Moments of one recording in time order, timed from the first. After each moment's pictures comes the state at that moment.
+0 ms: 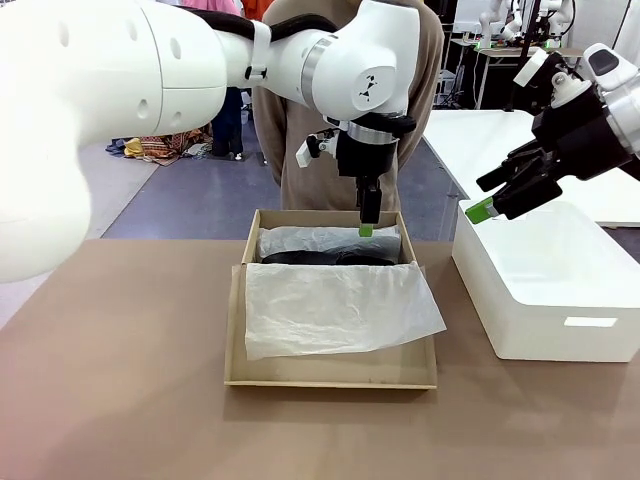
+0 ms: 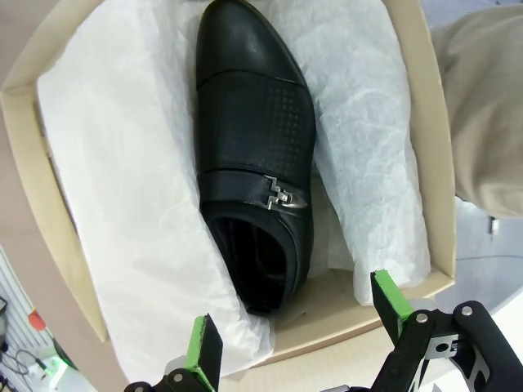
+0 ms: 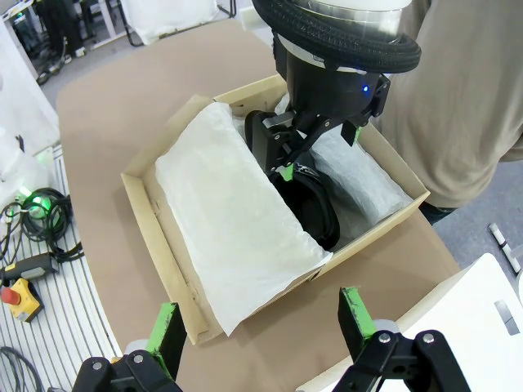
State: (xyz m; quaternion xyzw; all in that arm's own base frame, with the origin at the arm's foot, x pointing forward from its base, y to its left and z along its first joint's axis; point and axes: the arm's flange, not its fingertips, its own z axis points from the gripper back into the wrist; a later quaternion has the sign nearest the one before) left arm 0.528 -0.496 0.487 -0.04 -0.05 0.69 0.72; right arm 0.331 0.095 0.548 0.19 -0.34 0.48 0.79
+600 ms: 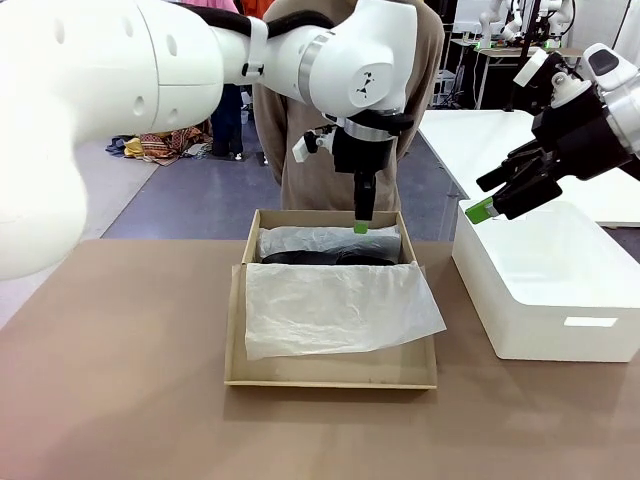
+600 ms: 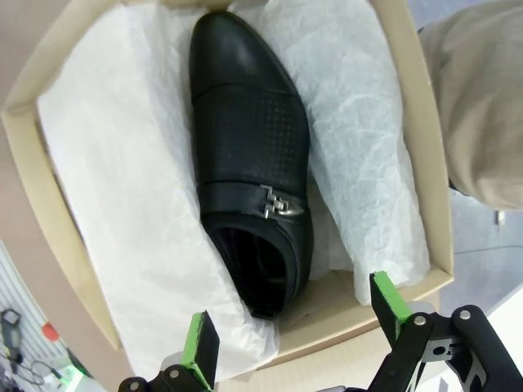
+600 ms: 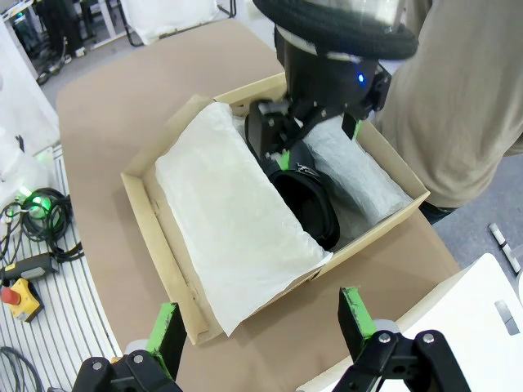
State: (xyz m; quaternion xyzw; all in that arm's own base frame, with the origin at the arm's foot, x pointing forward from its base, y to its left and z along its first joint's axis) left arm 0.529 -0.488 0.496 -0.03 -0.06 0.66 0.75; right arm 0.331 0.095 0.548 0.19 -0.34 0.48 0.79
